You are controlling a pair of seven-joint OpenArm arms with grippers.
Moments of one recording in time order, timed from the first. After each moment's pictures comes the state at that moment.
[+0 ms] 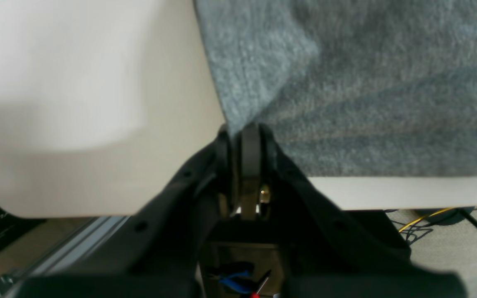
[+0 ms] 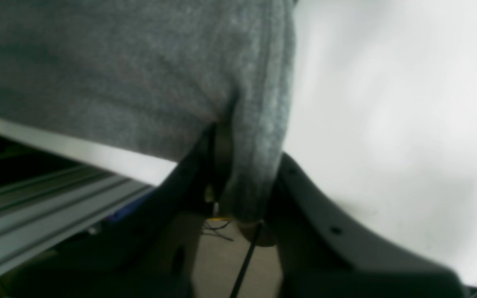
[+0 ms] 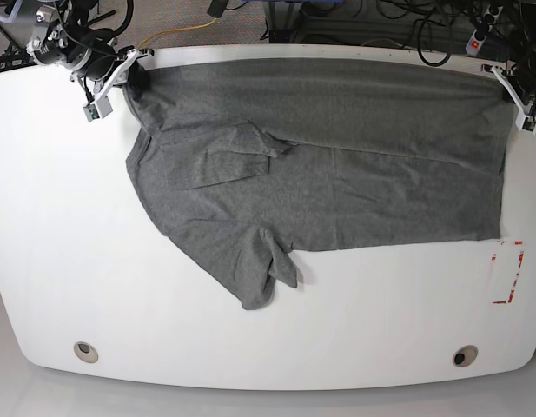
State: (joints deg) left arm 23.6 -21.8 -42.7 95.3 -14.8 -43.2 54.9; right arm -30.8 15.1 28.3 105.9 44.2 31.9 -66.1
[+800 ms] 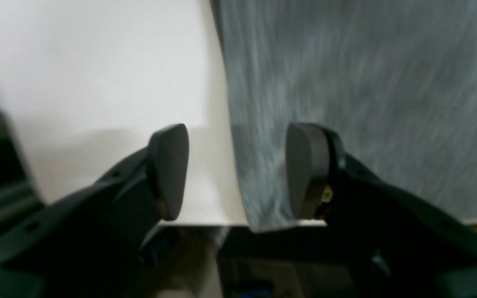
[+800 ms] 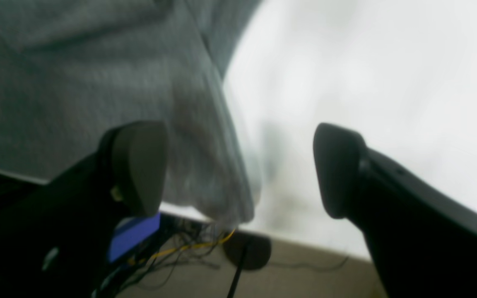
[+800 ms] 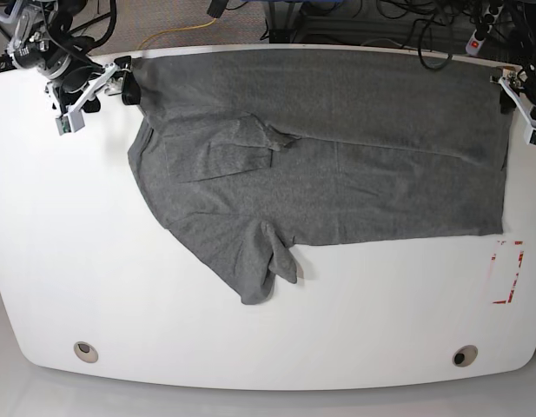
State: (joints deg) left arm 21.3 -22.7 -43.0 101.2 -14.7 -43.2 55.2; right arm -26.7 15.4 35.6 109.5 44.6 31.3 -67.1
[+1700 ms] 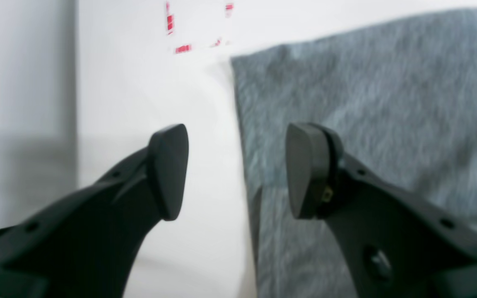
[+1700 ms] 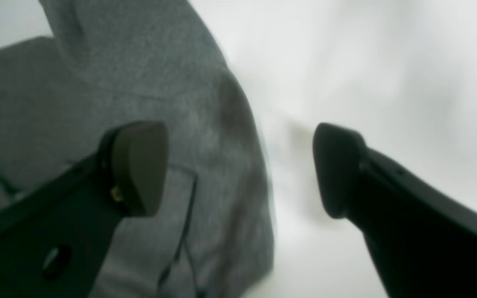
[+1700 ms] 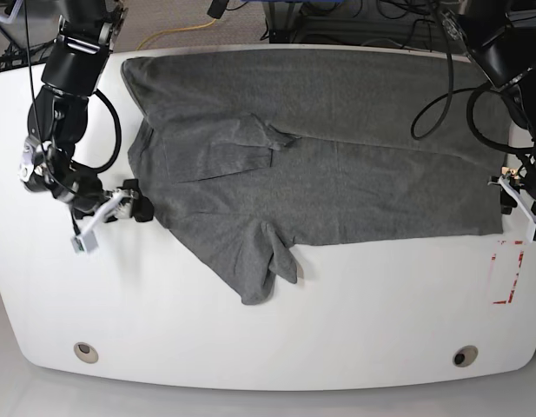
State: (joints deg) left arm -10.4 -20.1 -37.4 89.1 -4.2 -43.0 55.4; right arm 13.6 19.5 19.2 75.0 39.5 31.1 -64.9
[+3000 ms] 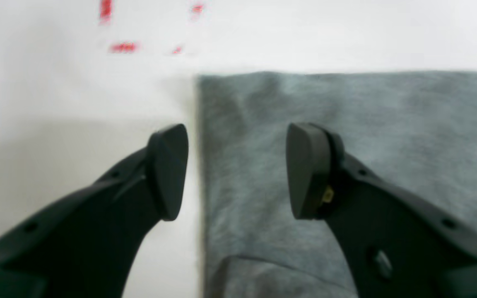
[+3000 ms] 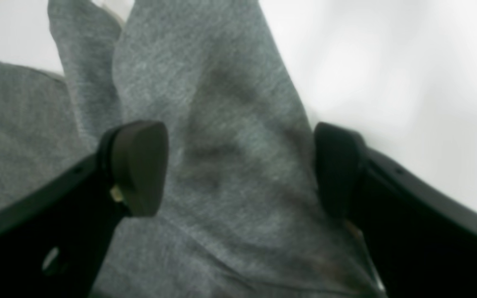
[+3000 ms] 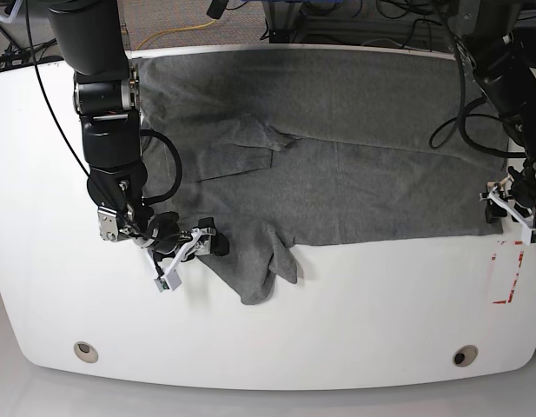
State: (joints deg) left arm -18.0 -21.8 -37.8 62.9 -1.5 -38.0 38.5; right arm 32.2 12.5 -6.6 38.2 30.2 32.1 -35.4
